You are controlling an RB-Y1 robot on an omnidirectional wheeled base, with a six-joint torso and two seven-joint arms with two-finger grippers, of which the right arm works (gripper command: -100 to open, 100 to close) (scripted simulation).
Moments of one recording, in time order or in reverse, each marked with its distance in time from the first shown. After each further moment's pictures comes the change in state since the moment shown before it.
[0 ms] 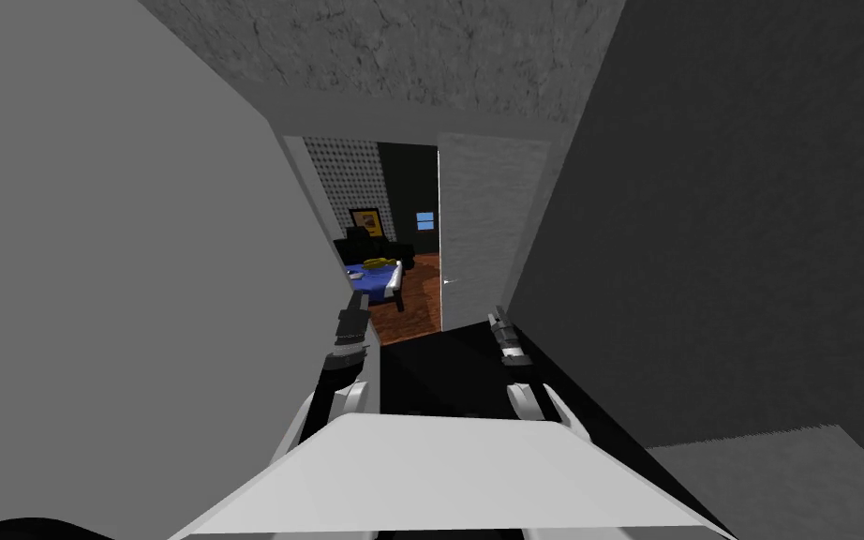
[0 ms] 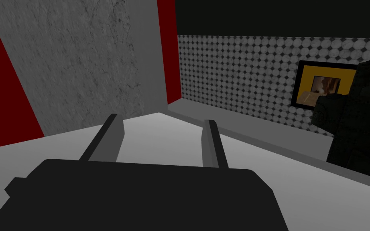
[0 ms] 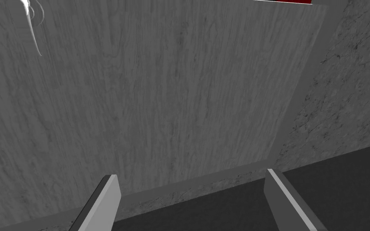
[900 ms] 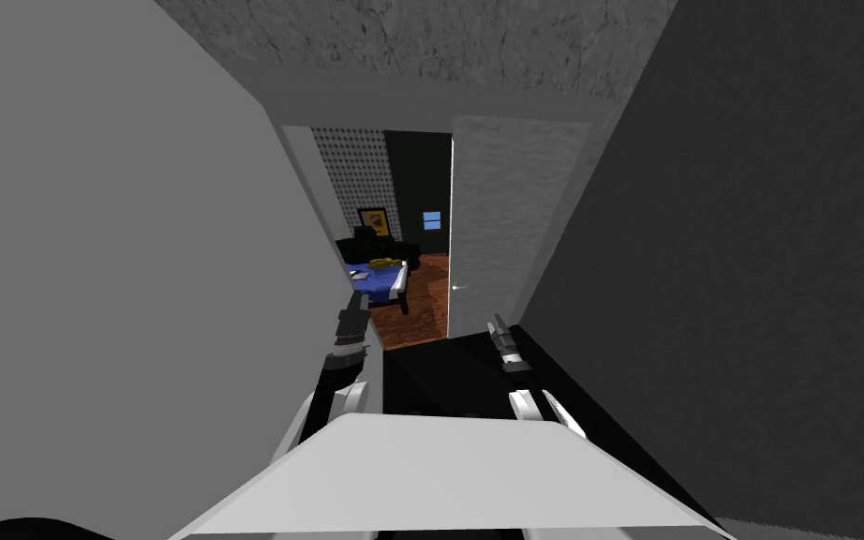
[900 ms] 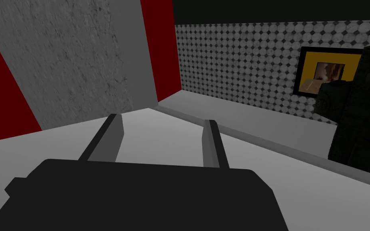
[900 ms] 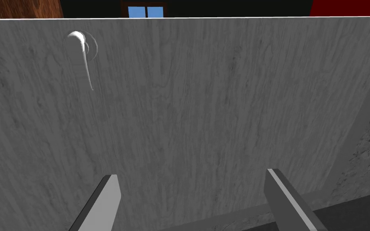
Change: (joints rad) arm -0.052 -0.044 0.036 0.208 -0.038 -0.053 -0.040
